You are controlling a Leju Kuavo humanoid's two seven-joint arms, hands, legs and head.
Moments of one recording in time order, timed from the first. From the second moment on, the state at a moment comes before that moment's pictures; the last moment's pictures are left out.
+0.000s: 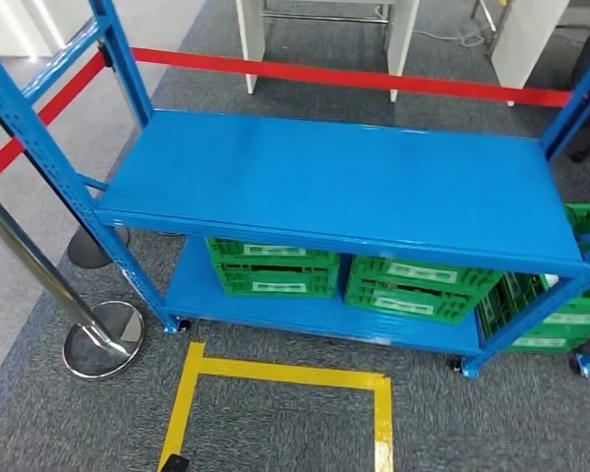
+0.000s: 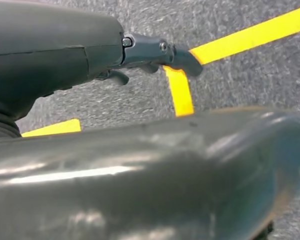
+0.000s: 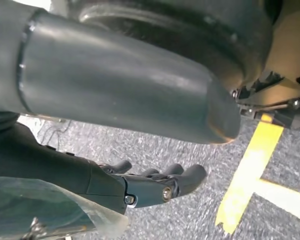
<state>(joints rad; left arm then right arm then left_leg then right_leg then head) -0.10 -0.05 -1.41 -0.14 1.12 0.33 -0.26 -0.03 0.19 -0.89 -0.19 1.20 0.00 0.02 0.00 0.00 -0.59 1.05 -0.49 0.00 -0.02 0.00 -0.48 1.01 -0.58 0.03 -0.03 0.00</state>
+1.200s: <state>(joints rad) -0.10 -0.05 -1.41 -0.14 1.12 0.33 -0.26 -0.03 0.19 -0.89 -0.19 1.20 0.00 0.01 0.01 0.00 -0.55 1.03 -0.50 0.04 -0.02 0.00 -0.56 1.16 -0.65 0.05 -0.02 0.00</state>
